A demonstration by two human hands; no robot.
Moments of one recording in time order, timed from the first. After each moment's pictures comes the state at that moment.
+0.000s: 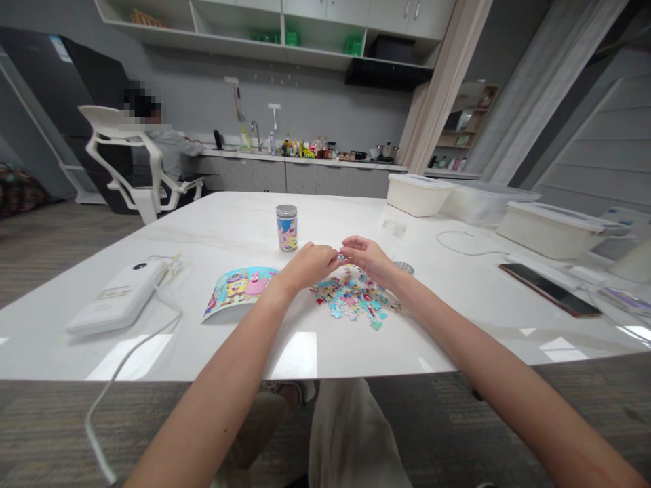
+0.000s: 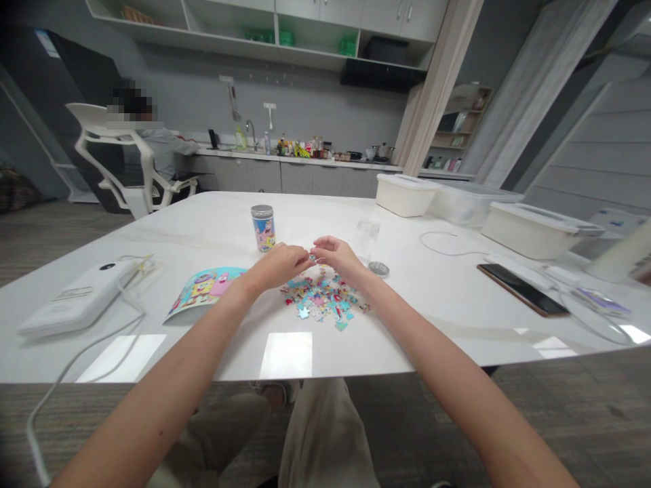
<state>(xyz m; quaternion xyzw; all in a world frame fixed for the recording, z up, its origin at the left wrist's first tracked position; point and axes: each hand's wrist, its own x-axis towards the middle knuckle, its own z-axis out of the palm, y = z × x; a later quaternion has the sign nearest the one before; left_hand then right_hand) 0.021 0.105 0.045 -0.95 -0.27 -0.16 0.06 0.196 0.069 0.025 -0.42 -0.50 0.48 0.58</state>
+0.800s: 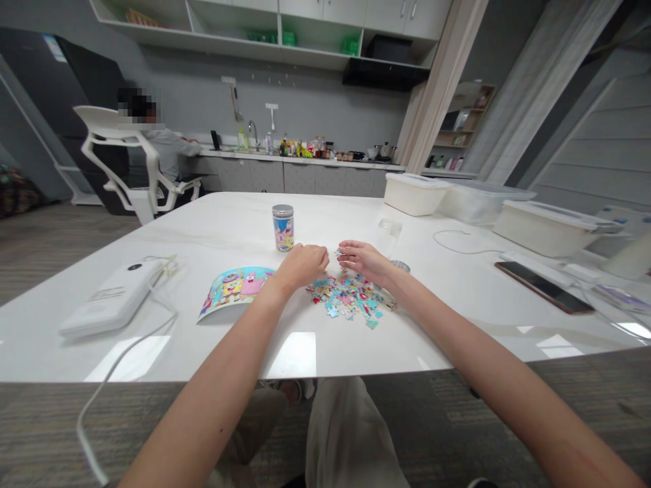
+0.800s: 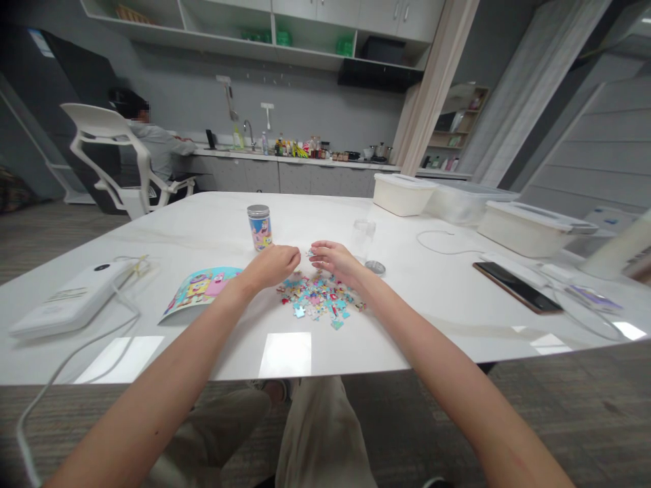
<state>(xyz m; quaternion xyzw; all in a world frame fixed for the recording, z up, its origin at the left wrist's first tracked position) 0.019 0.105 0.044 -0.93 -0.33 -0.12 0.09 0.198 0.068 0.028 -0.45 -0.41 0.56 0.56</state>
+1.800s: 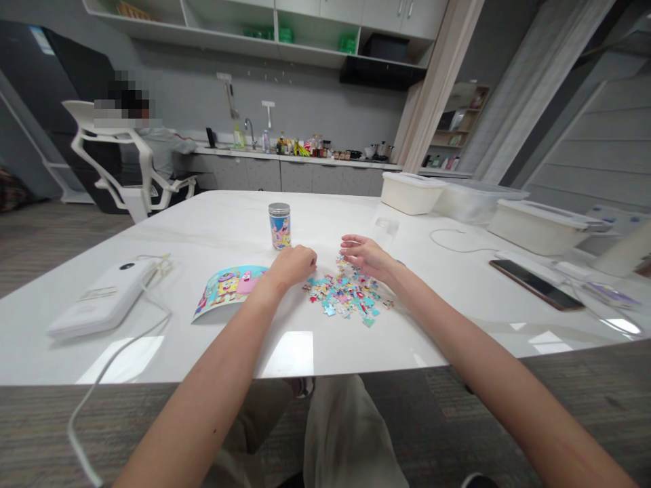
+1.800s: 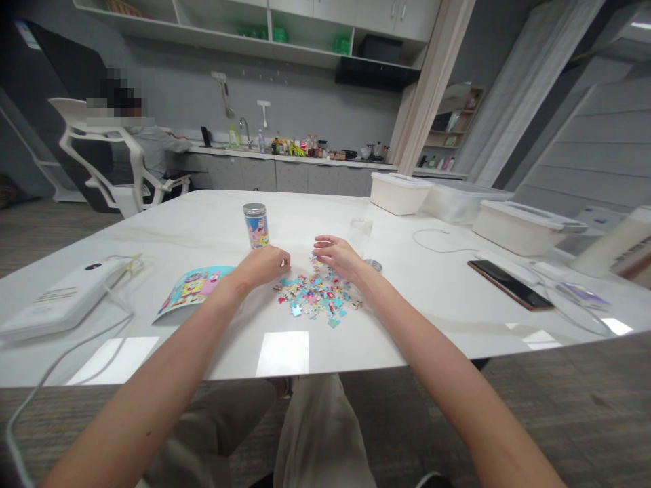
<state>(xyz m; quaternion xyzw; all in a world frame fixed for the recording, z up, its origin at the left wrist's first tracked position) 0.010 0.112 0.042 -0.92 -0.38 -0.07 0.05 0.213 0.075 0.026 -0.47 -0.43 0.51 0.58</state>
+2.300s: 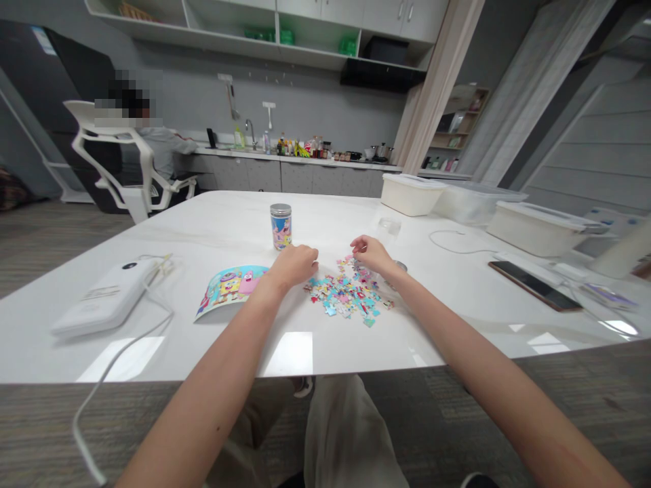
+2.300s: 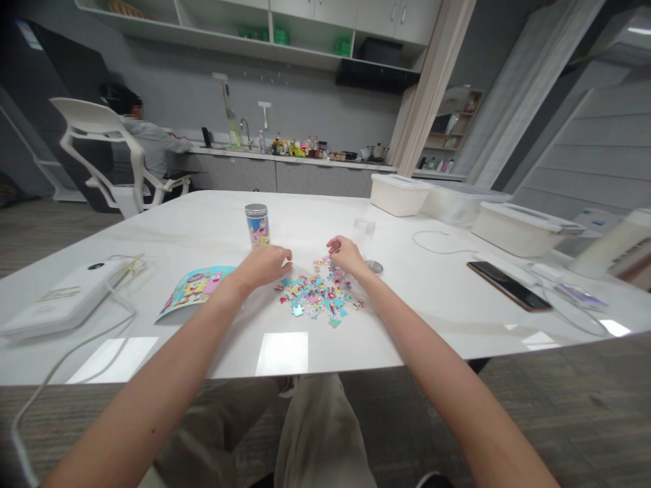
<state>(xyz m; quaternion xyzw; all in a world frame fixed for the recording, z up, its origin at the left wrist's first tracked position) 0.010 0.109 0.042 -0.92 -0.38 -0.07 0.09 0.239 0.089 0.010 -0.65 -0.59 0.17 0.45</state>
